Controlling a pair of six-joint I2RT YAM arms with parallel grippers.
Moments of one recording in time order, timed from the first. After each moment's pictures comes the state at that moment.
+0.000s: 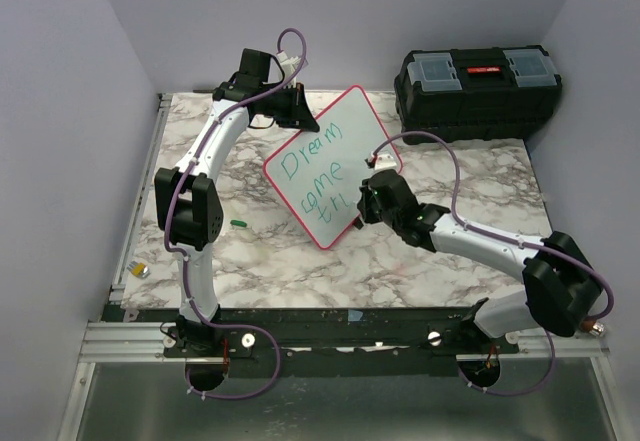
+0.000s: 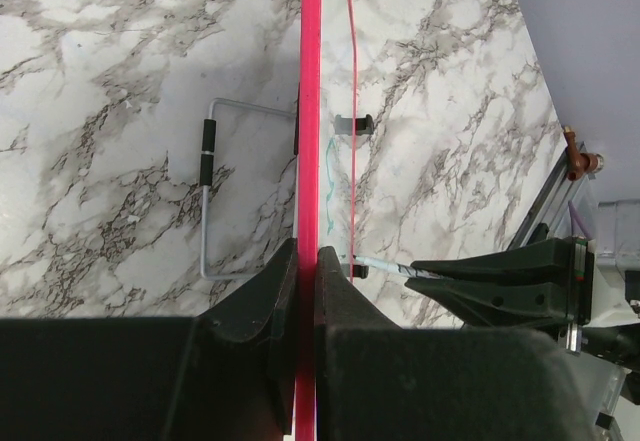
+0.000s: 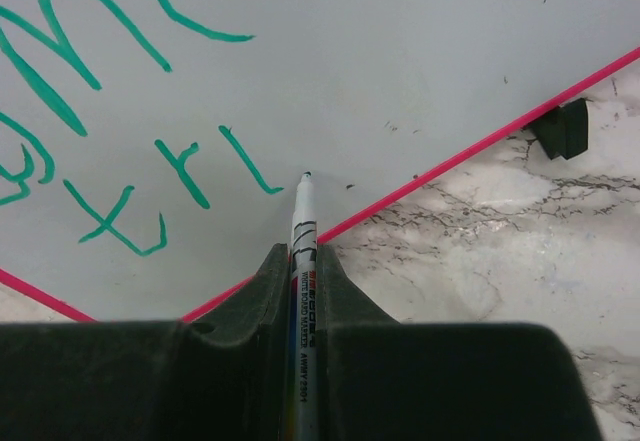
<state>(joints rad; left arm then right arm) -0.26 2.05 1.99 -0.70 0.77 -0.17 0.77 1.41 0.81 -0.03 0.28 0.37</state>
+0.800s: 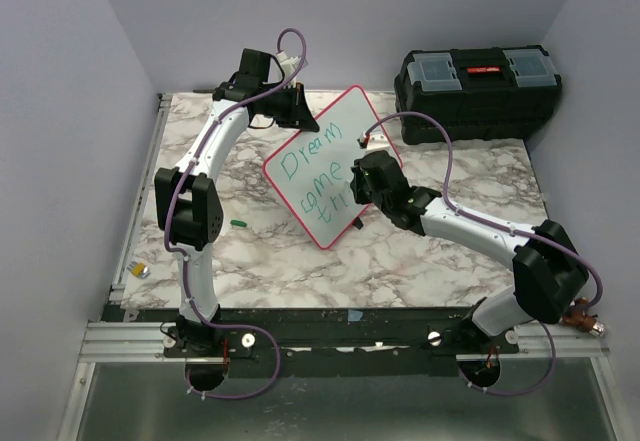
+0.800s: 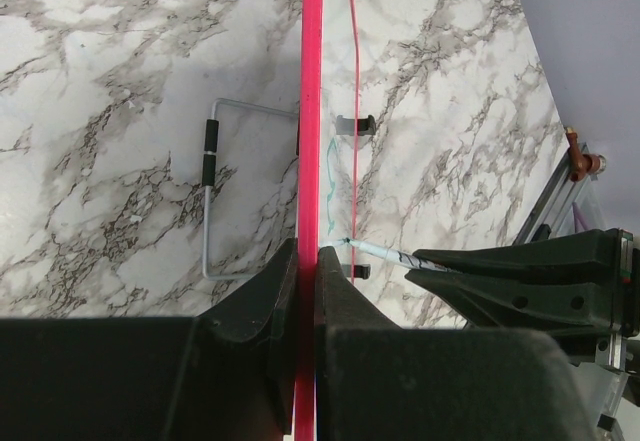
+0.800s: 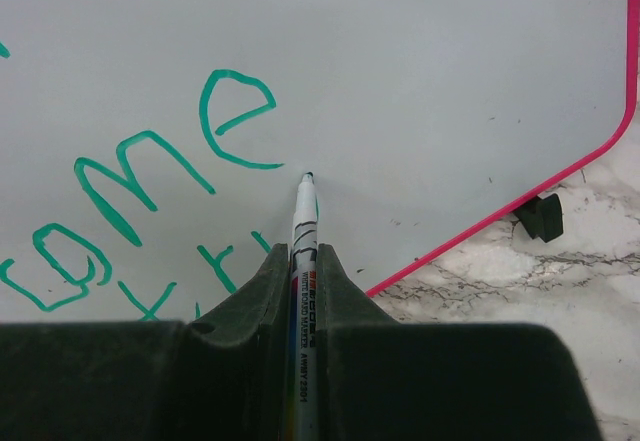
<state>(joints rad) -0.26 2.05 1.99 -0.70 0.77 -0.17 0.76 1.51 1.00 -0.05 0.32 0.34</state>
